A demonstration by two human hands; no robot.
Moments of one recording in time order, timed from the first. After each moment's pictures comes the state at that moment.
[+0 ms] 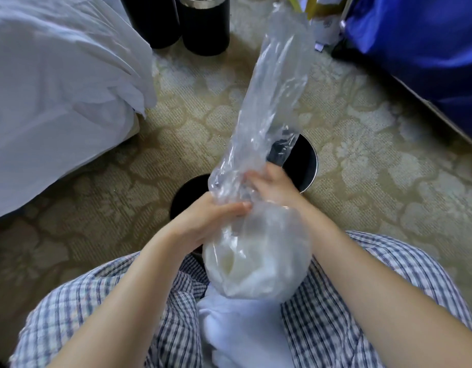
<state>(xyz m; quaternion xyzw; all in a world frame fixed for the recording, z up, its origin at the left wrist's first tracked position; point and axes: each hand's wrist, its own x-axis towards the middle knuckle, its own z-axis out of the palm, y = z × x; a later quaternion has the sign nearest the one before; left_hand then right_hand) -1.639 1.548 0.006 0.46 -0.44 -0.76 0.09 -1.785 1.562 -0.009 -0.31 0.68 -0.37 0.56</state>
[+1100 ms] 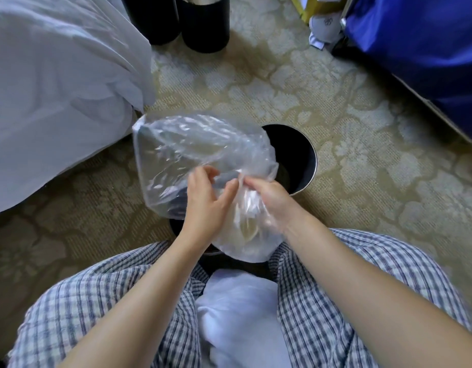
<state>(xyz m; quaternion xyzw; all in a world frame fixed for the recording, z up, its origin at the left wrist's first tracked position) -1.650 1.554 -0.014 0.57 -0.66 -0.44 0.24 -1.769 1.579 -0.009 -0.07 0.56 -0.48 0.67</state>
